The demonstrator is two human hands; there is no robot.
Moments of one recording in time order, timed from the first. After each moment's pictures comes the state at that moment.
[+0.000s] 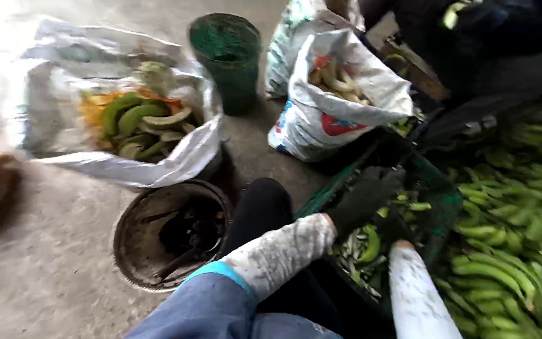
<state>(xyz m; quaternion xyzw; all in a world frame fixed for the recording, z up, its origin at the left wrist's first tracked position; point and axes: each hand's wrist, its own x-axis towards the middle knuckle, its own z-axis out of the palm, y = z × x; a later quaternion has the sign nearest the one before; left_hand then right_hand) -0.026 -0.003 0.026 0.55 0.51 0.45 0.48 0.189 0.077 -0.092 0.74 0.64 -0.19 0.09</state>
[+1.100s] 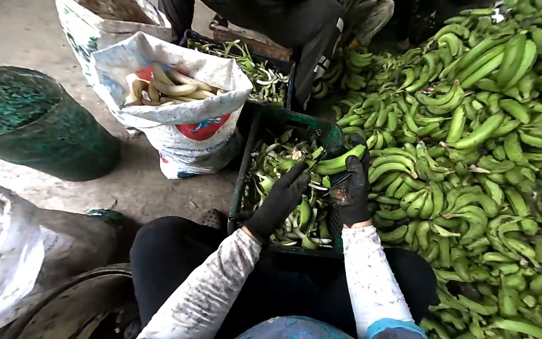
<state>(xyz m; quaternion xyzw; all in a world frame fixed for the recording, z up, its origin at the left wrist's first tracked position) 0.045 -0.011 -0.009 0.57 0.34 0.40 0.63 0.233 -0.004 -0.013 0.35 0.43 -0.47 -0.68</state>
